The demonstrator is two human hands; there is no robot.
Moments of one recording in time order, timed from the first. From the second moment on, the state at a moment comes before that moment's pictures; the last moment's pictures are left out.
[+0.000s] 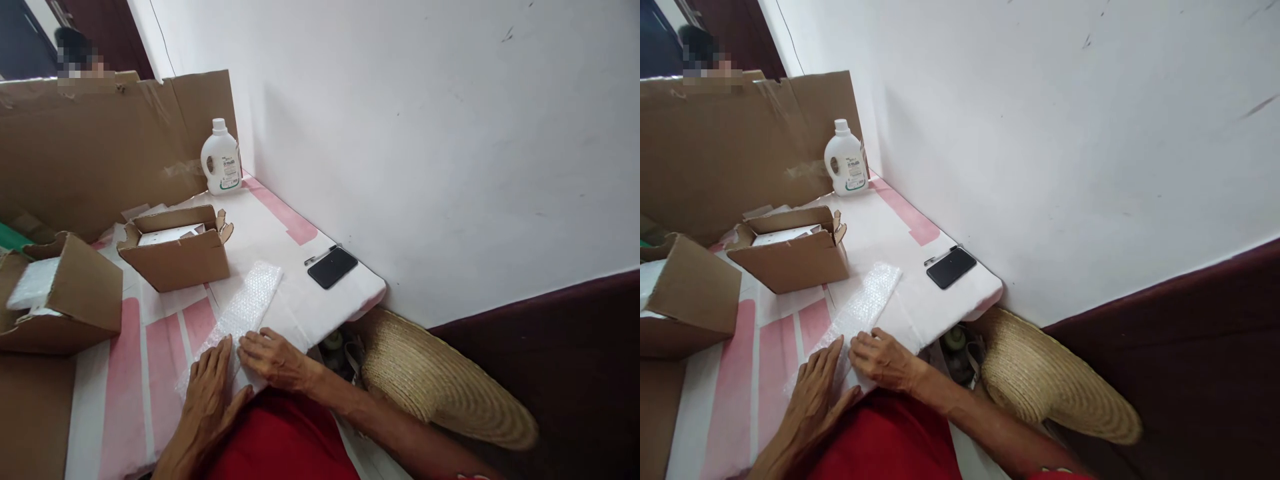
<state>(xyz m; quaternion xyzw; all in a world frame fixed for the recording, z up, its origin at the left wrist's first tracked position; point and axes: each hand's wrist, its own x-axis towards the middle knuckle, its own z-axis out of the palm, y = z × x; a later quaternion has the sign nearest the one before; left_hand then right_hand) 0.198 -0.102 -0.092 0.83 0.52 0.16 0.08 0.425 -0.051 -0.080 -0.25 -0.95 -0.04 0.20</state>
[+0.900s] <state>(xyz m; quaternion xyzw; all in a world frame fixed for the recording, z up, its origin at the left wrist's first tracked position) 0.167 -0.056 -0.046 0.69 0.53 0.21 0.45 0.412 -0.094 -0.080 -0.51 -0.56 0.48 0.44</state>
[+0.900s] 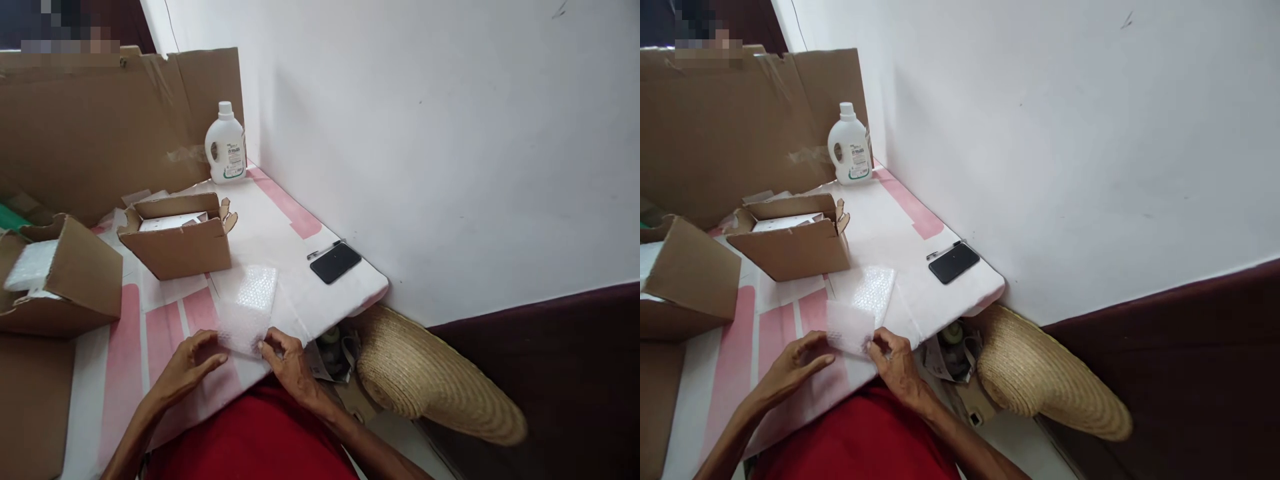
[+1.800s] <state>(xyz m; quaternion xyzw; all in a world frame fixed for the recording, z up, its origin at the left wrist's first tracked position) 0.219 -0.076 -0.079 0.87 0.41 0.25 -0.04 0.407 -0.068 -0.100 -0.63 -0.54 0.35 0.44</state>
